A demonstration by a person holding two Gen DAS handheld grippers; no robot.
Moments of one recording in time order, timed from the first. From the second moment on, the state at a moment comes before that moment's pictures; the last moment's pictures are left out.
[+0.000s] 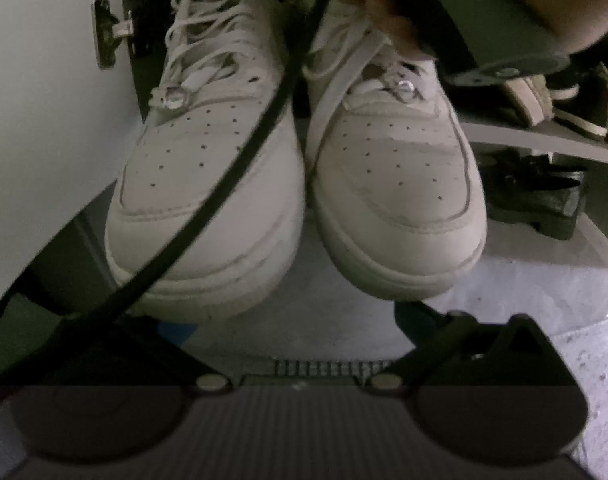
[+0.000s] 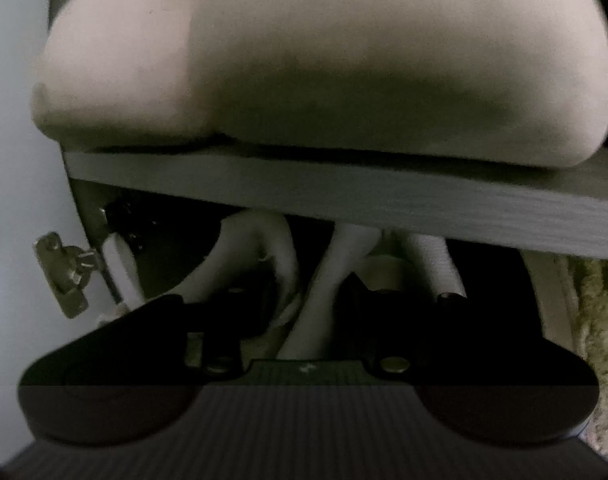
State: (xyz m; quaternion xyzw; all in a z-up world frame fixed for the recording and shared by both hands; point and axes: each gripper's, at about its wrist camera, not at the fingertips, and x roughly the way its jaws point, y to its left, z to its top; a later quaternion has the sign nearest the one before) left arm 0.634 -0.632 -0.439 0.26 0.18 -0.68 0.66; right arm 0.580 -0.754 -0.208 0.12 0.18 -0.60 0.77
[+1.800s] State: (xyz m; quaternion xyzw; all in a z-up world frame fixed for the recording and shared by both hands) left arm 0.646 -0.703 -0.375 0.28 0.14 -0.66 0.68; right arm 0.469 -0.745 -0.377 0.59 -0.14 -0.42 0.68
